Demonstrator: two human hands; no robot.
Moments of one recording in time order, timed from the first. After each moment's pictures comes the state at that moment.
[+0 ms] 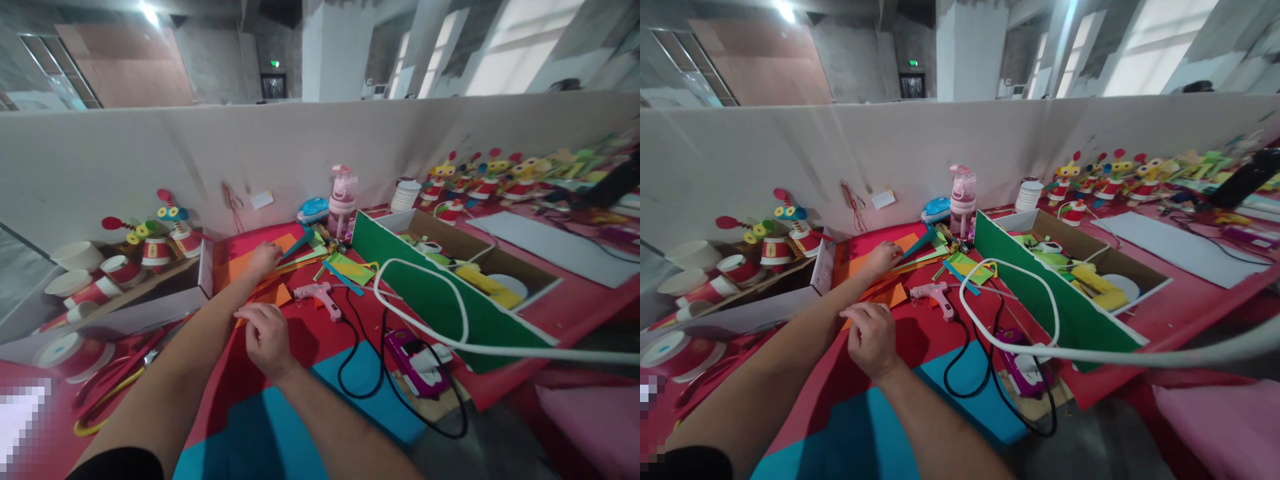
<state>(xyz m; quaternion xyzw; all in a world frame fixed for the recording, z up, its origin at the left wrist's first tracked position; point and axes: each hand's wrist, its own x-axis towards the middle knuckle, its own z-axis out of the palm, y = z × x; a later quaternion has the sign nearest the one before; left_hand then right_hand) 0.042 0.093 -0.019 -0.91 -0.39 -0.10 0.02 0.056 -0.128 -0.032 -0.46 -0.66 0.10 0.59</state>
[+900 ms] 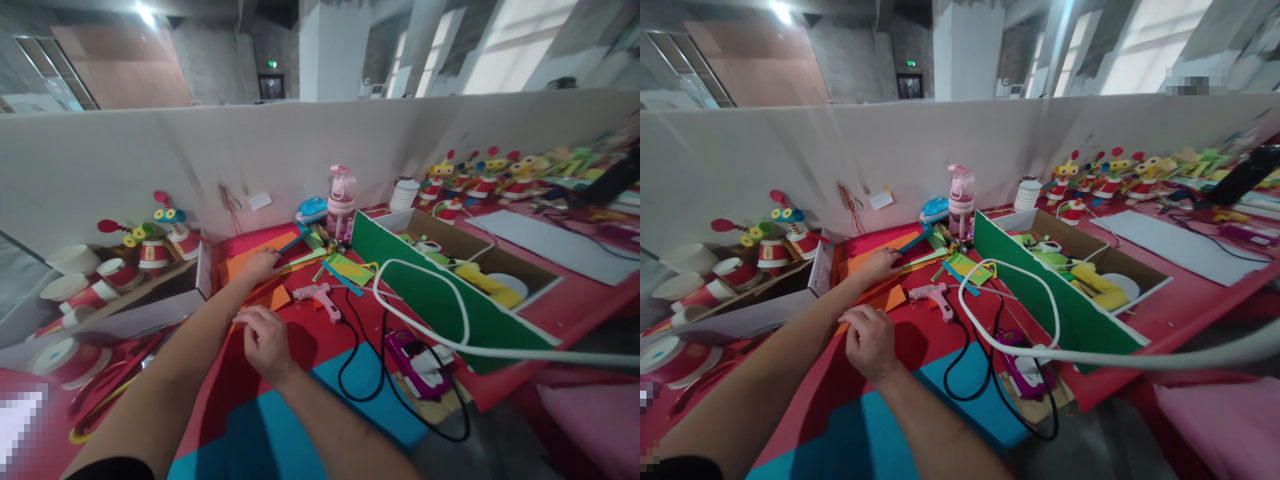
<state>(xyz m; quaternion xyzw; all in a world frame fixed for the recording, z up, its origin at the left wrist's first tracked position) 0.037 0.090 -0.020 -0.93 -0.36 -0.01 0.04 0.055 -0.125 -0.036 -0.46 -0.65 0.11 0.60</state>
